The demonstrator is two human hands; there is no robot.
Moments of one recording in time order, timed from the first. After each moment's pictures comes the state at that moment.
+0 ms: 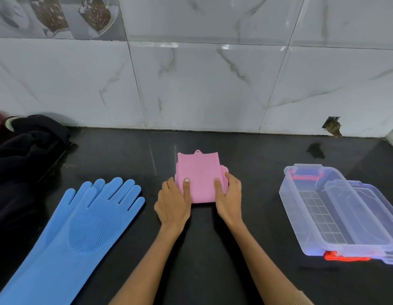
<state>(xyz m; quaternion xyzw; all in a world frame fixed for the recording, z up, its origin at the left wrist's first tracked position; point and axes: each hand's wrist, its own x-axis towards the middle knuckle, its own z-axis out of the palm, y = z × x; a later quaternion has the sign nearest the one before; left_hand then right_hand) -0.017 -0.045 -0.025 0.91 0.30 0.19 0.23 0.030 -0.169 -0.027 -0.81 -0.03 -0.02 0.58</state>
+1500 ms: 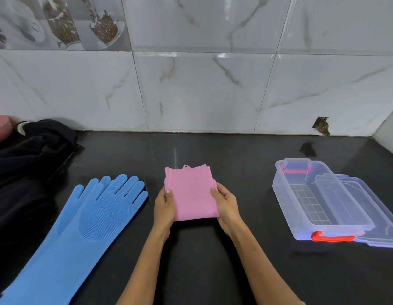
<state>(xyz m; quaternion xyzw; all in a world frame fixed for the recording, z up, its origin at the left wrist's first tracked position) -0.061 -0.037 -0.013 0.69 0.32 0.11 0.64 -0.012 -0.179 -0.016 -0.59 0.04 0.17 0.79</state>
